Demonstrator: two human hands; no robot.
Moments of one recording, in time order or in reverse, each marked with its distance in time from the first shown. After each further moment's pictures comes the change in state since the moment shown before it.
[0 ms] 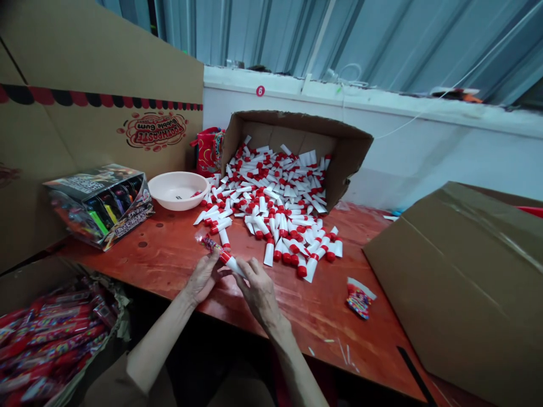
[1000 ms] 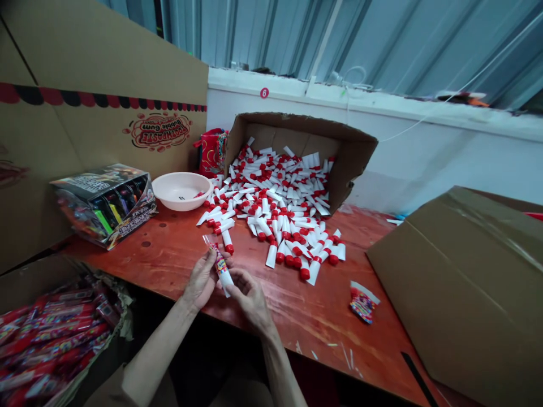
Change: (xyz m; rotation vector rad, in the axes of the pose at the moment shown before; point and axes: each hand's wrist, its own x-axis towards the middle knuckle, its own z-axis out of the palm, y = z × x) left_hand -0.009 0.006 0.004 -0.113 0.098 0.069; right_hand -0.013 -0.022 0.024 1.014 -0.143 0.517
